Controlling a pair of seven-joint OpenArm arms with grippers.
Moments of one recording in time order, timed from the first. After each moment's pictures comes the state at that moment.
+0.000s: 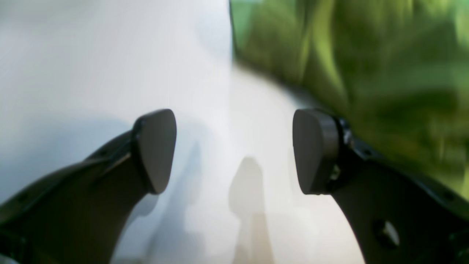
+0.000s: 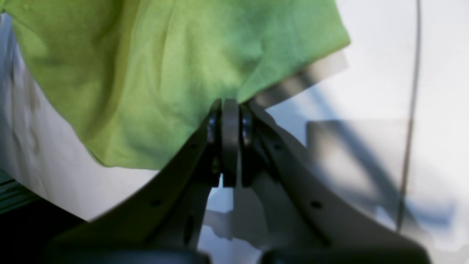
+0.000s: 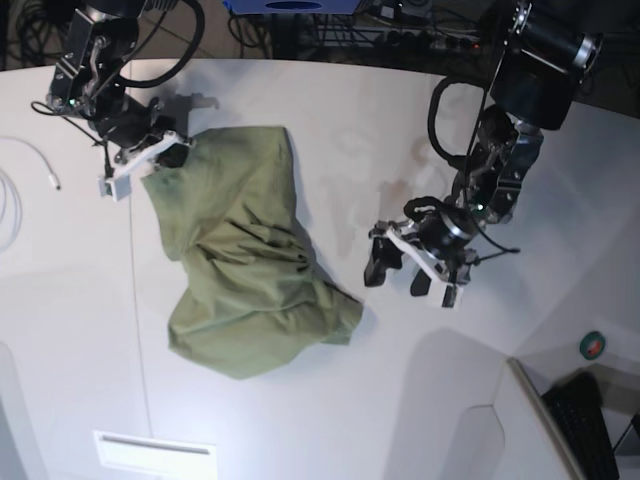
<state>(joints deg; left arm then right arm) -11.4 -19.4 23.8 53.8 -31.2 -15.9 2.0 -10.4 -6.8 31.3 74.6 18.0 32.4 -46.2</state>
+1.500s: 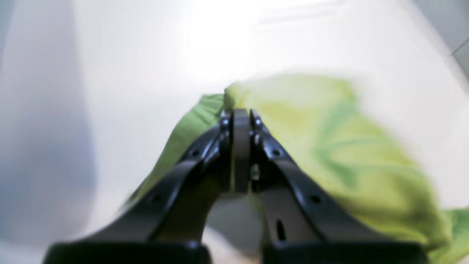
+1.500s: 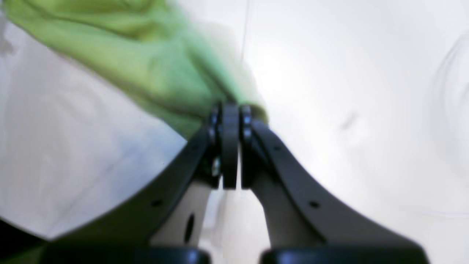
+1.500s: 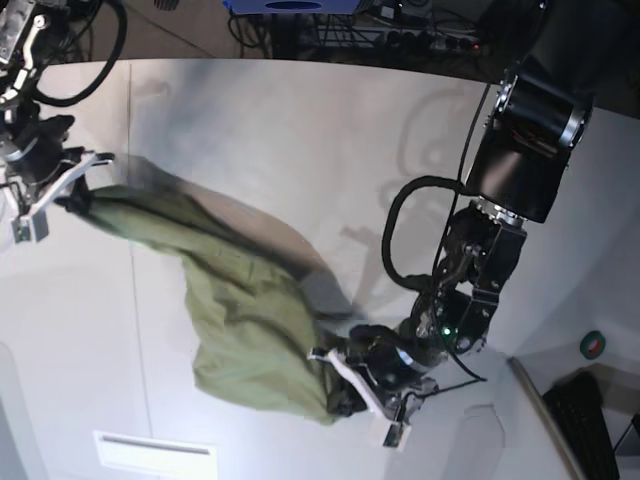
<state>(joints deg) -27.0 -13.3 25.5 68.8 -31.2 -9.0 21.9 -15.4 3.6 30.9 104.8 17.1 32.3 -52.2</state>
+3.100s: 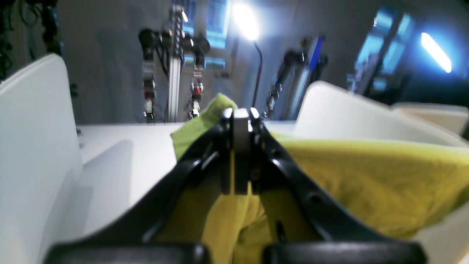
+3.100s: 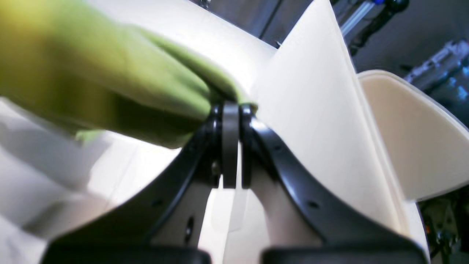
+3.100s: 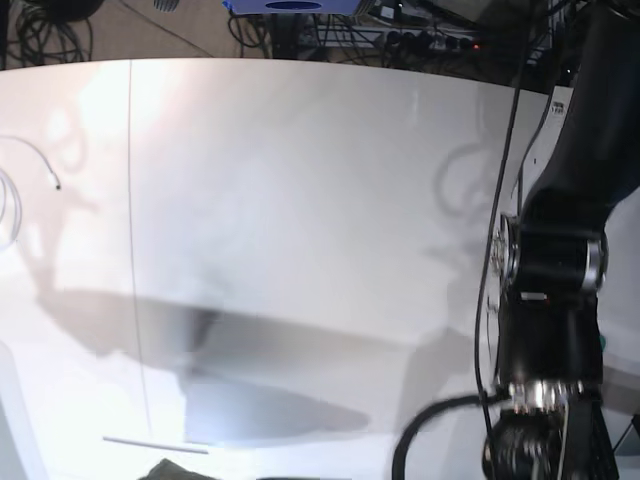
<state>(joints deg) -54.8 -6.5 10.8 77.5 -31.4 -5.0 31.7 49.2 30.5 17.4 87.2 18.2 38.5 -63.3</state>
